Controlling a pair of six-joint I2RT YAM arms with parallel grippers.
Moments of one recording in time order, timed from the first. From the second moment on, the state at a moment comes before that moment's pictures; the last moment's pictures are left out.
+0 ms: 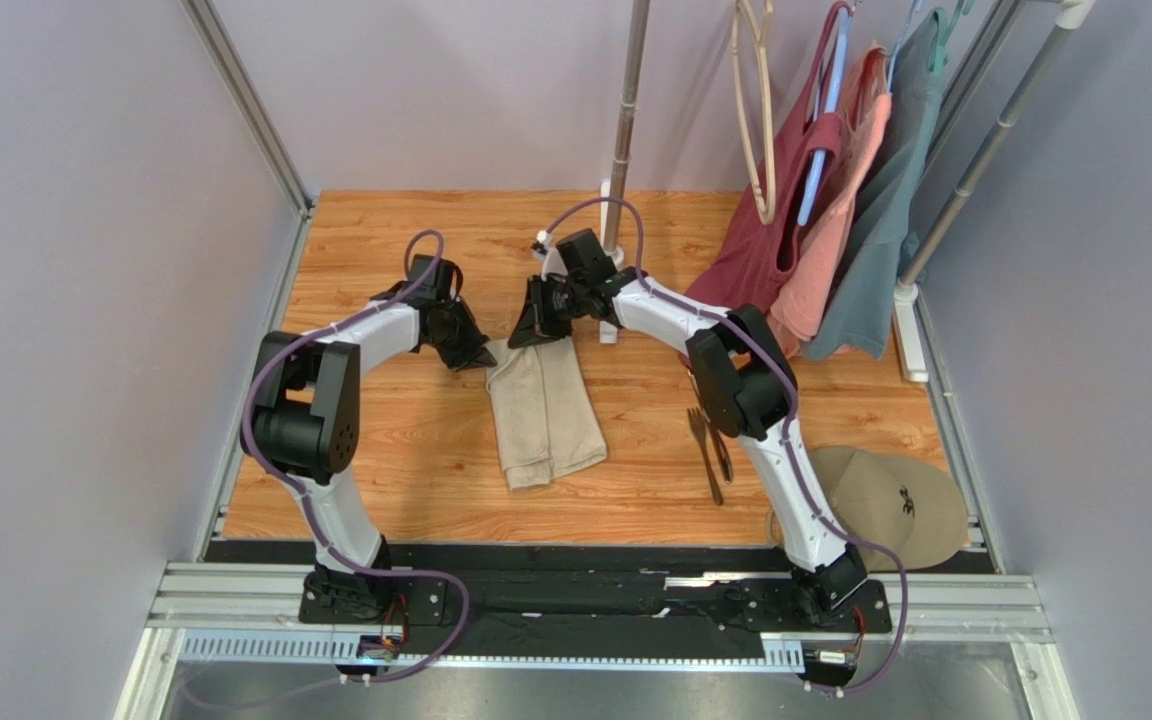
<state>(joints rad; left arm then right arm) -0.20 1.81 1.12 -0.37 0.22 -0.74 0.62 2.41 1.91 -0.25 -0.62 0.62</state>
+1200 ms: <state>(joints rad) -0.41 1.95 1.37 -0.39 0.28 -0.66 0.49 2.15 1.67 -0.33 -0.50 0.57</state>
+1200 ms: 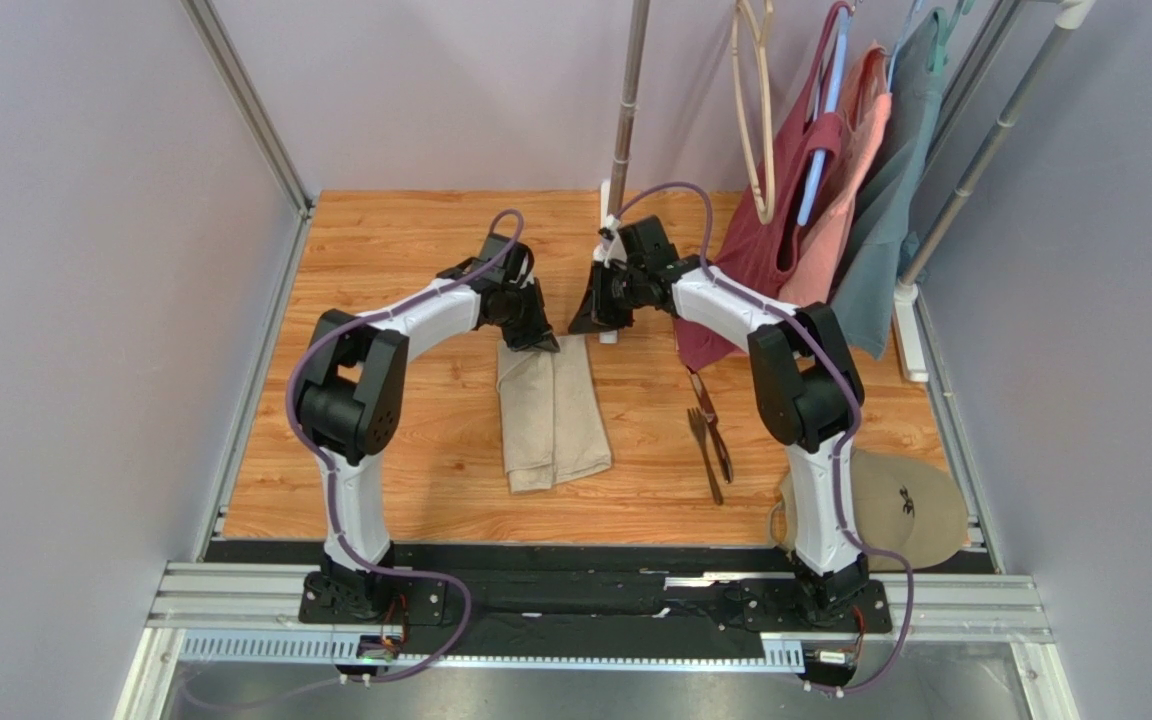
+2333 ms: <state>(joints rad) -0.46 2.11 1.61 -0.70 -0.15 -0.62 0.51 2.18 1.48 -0.22 -0.52 0.64</state>
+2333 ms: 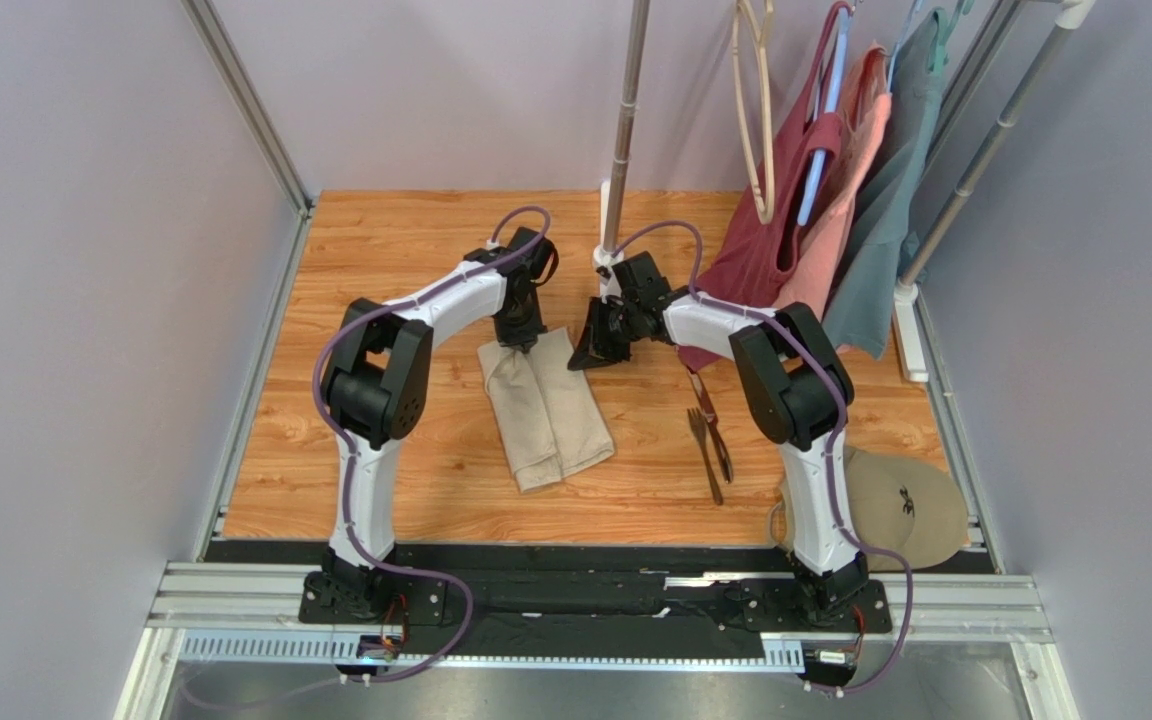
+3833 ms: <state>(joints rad) -0.46 1.81 1.29 -0.63 0.00 -0.61 0.65 1.98 1.37 -0.28 -0.51 0.57</state>
